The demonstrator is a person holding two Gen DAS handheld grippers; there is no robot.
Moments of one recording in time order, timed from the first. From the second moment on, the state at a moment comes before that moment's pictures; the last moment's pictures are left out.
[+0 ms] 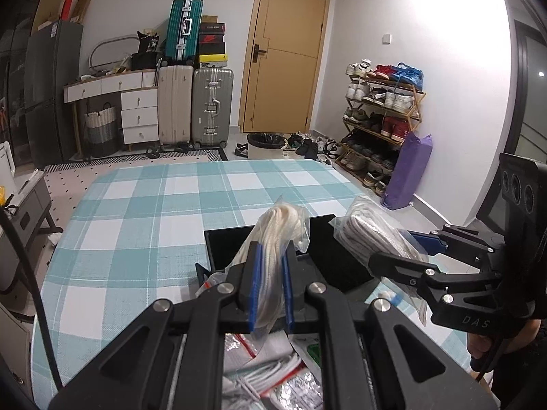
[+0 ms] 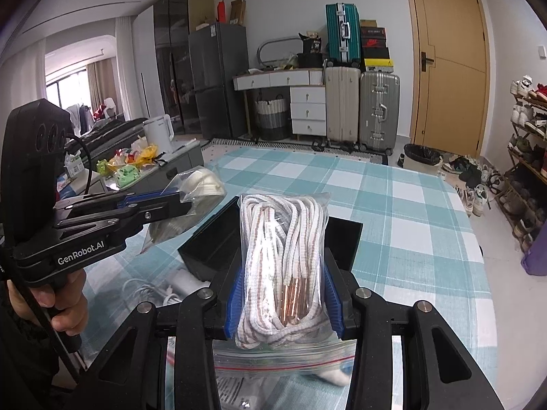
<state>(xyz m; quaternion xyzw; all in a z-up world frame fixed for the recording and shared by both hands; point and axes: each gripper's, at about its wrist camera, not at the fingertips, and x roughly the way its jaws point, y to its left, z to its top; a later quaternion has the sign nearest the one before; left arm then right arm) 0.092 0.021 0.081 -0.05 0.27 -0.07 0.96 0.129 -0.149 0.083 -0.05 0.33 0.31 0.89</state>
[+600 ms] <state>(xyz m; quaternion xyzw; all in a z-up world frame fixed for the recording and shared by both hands) 0.135 0.008 0.057 -0.02 0.30 -0.06 0.95 0.189 -0.122 0.047 -0.09 0.39 0.31 0.86</state>
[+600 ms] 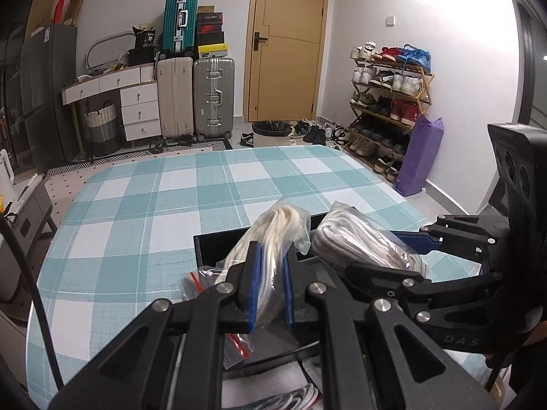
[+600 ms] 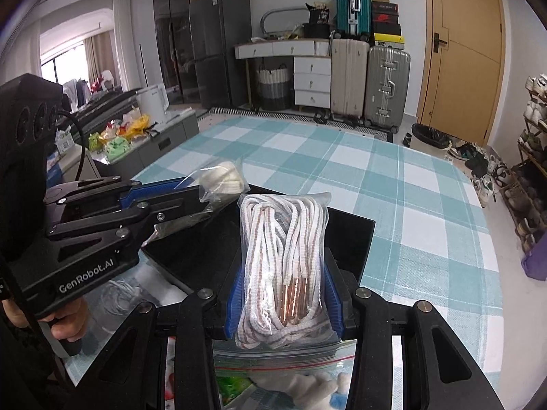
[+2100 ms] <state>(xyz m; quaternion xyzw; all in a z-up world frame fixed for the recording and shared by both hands) 0.048 0.042 0.053 -0.06 0.29 -0.02 0.96 0.123 -0.200 0.044 -0.06 0.34 0.24 0.91</state>
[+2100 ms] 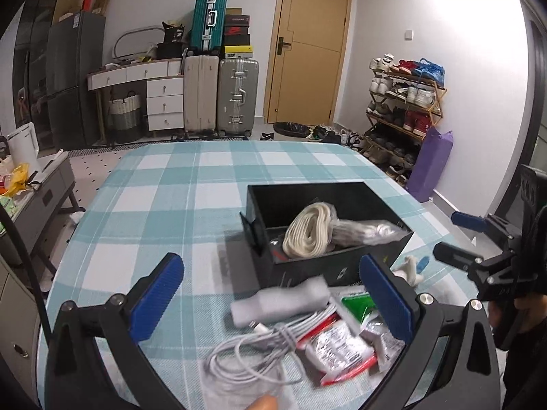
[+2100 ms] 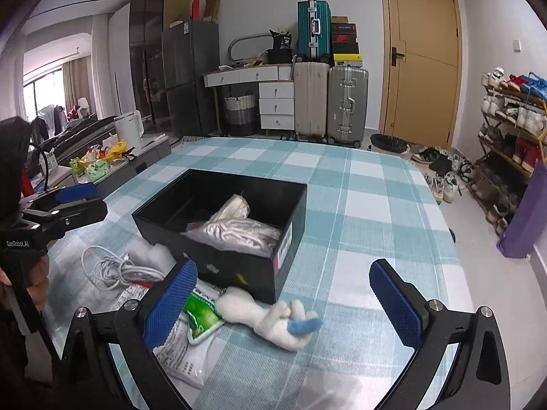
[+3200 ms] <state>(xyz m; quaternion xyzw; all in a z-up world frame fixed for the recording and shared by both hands) 0.041 0.042 0.003 -0.06 0.33 -0.01 0.94 0.146 -0.209 -0.005 -0.05 0.44 0.22 0.87</state>
